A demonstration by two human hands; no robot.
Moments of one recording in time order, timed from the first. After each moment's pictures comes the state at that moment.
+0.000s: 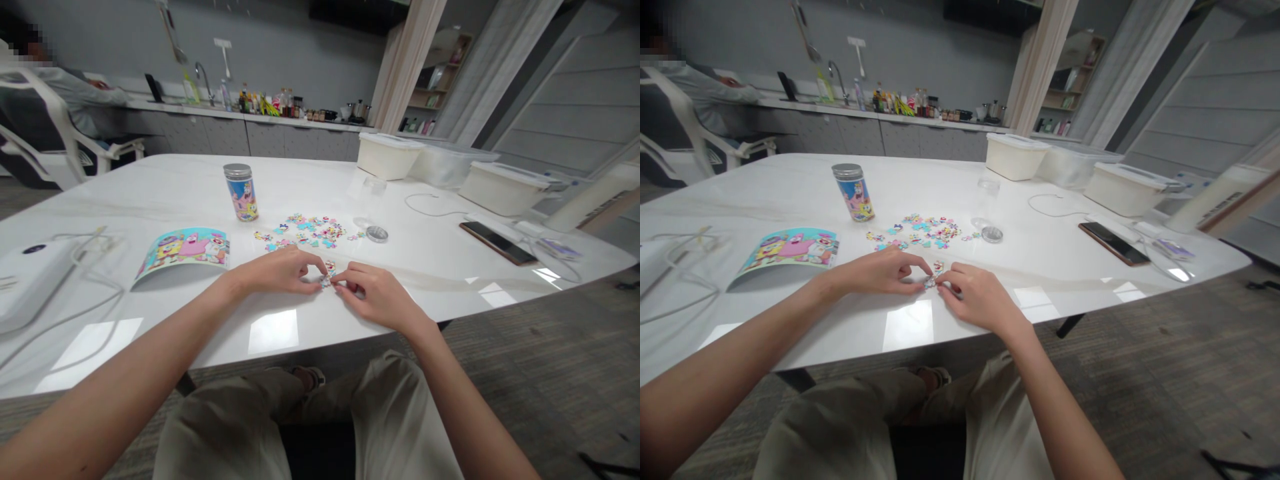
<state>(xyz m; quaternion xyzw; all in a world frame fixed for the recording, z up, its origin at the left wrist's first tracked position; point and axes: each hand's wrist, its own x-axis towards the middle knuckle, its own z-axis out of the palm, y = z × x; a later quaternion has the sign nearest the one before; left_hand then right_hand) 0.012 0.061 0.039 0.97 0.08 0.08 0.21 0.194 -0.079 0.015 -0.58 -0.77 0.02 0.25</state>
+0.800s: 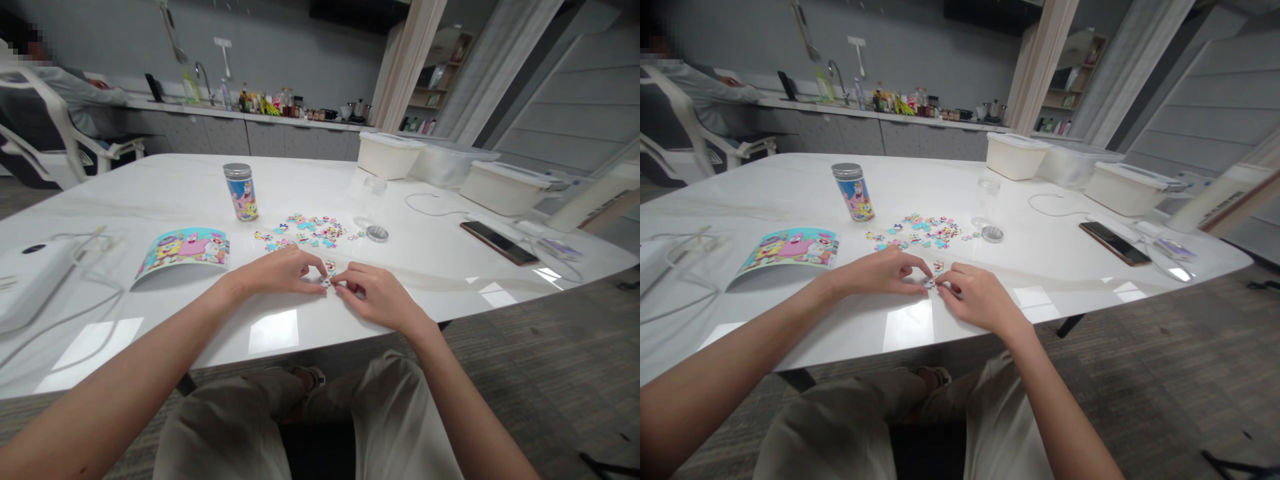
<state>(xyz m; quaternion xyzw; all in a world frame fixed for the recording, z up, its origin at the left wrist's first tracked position) 0.013 0.060 0.038 0.97 0.09 0.09 0.21 0.194 -0.079 0.016 -0.58 -0.77 0.03 0.25</state>
